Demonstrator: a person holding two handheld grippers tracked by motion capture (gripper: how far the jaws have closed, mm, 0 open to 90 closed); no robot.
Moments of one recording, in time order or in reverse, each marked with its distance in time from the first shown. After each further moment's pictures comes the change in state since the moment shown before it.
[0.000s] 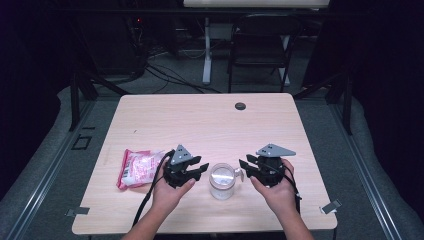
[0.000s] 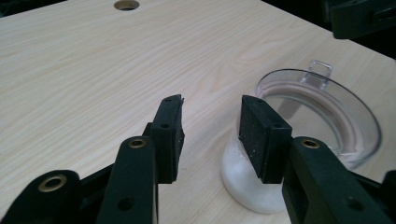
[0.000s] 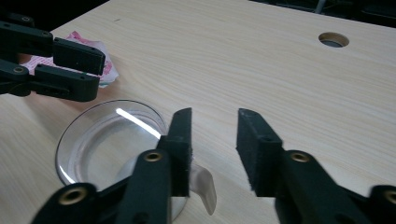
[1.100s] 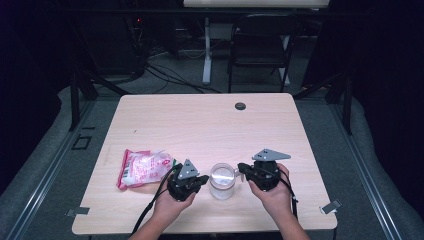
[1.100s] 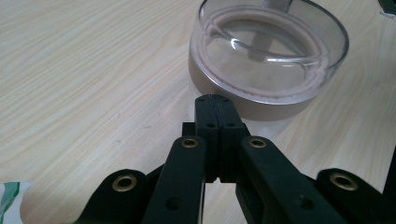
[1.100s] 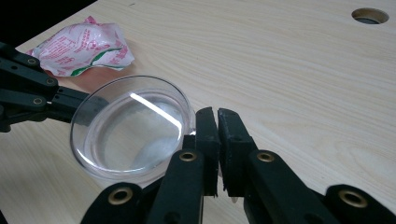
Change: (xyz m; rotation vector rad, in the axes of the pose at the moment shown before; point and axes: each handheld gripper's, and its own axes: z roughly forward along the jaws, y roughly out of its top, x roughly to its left) left arm -0.021 -0.027 0.003 0.122 -0.076 0.082; right arm 0.005 -0.012 0.010 0.046 0.067 0.015
